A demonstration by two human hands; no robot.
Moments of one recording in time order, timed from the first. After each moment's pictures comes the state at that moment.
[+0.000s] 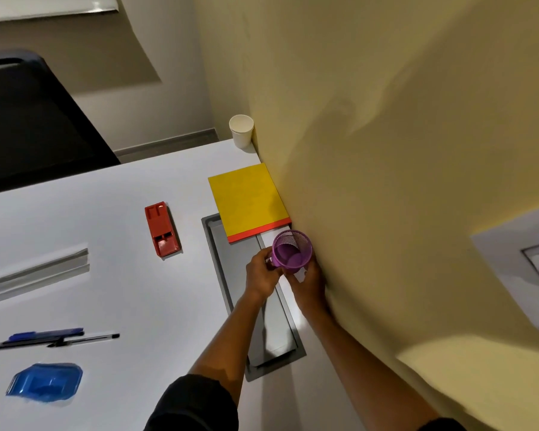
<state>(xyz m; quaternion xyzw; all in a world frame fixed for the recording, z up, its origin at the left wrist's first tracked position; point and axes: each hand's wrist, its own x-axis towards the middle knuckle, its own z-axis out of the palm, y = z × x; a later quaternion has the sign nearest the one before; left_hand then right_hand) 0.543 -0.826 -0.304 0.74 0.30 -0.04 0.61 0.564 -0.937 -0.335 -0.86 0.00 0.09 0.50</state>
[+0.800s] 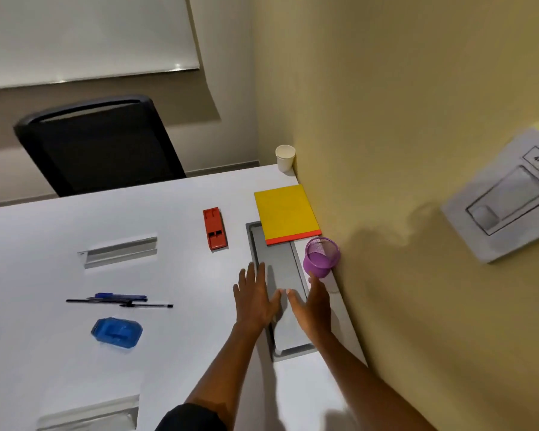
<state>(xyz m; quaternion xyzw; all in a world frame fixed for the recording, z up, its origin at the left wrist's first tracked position) 0.420 -0.806 -0.258 0.91 0.30 -0.04 0.27 0.478 -0.932 -0.288 -0.90 -0.07 0.15 0.41</state>
